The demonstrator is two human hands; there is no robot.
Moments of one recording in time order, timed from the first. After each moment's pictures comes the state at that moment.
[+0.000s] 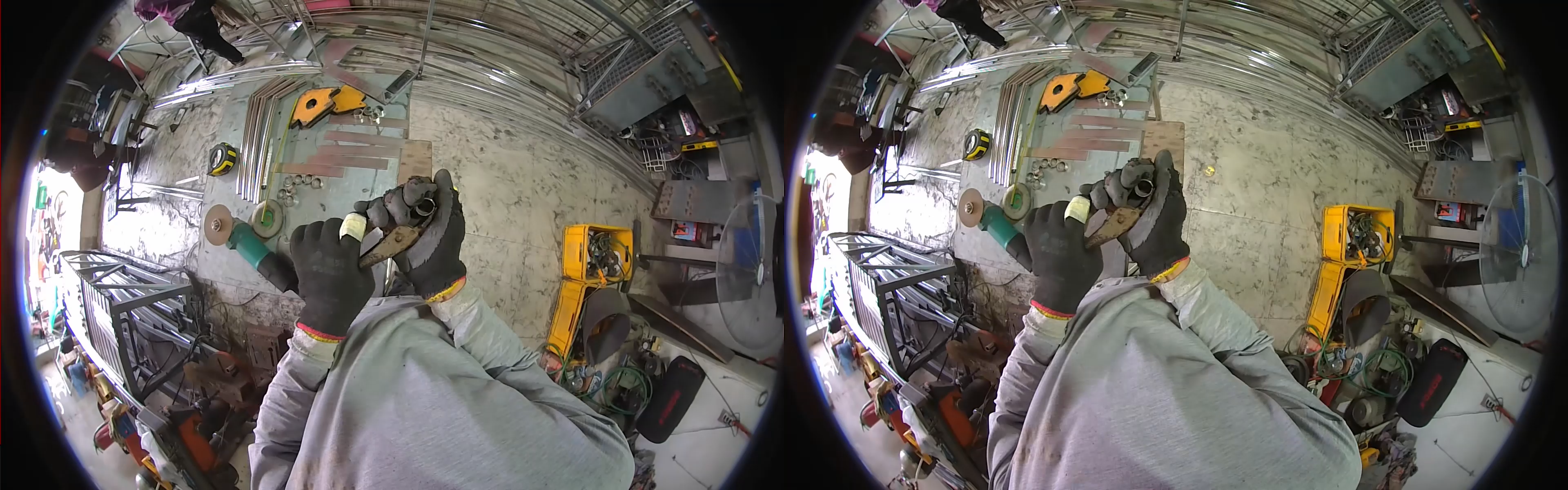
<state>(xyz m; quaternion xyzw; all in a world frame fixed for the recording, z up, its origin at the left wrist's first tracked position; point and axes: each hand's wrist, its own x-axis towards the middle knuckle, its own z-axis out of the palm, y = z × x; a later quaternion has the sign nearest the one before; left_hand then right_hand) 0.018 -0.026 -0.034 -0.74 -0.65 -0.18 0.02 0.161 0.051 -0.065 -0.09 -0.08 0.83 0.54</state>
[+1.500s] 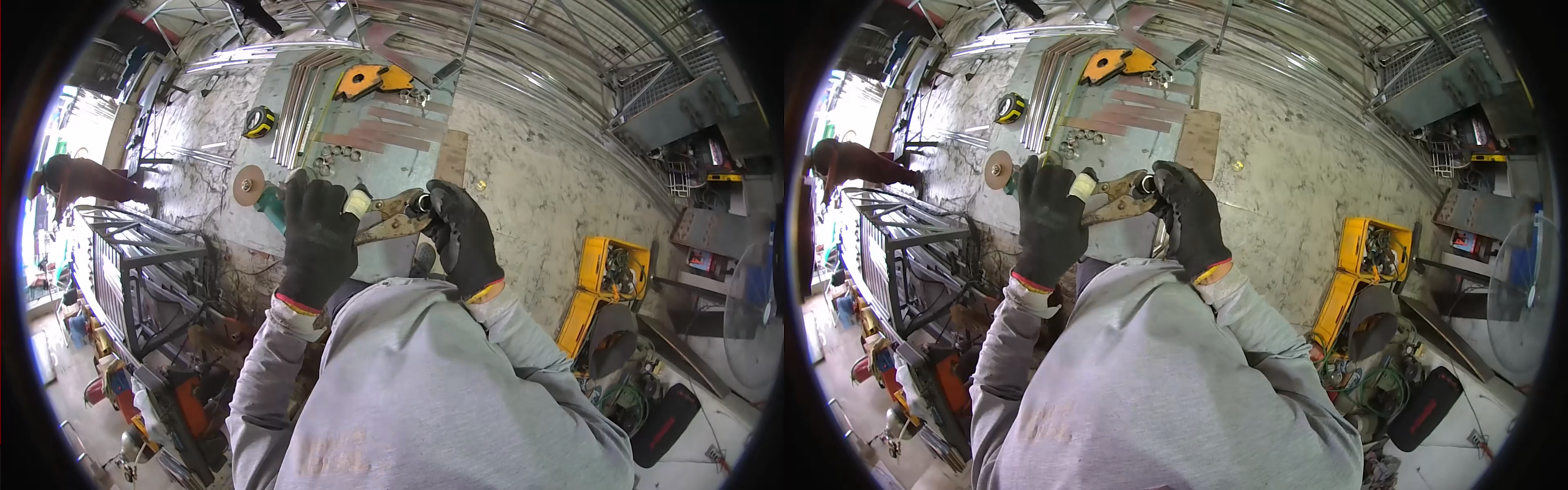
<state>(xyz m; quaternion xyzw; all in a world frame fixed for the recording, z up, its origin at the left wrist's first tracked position) -0.047 -0.041 -0.018 -0.79 -0.59 -0.13 0.08 0.186 0.016 -0.074 -0.41 -0.30 0.76 0.39</state>
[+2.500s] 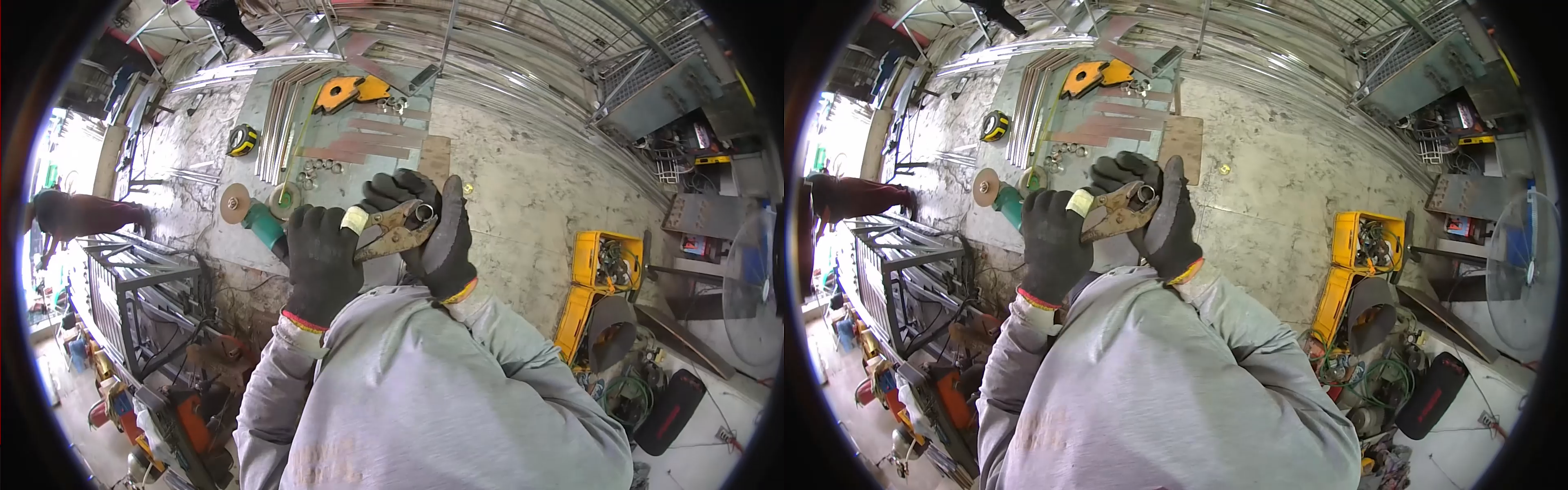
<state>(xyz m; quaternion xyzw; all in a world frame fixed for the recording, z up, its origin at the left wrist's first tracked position) -0.018 -0.042 -0.019 -0.77 -0.62 -0.14 0.04 0.156 0.020 -0.070 -0.19 -0.09 0.84 0.51</state>
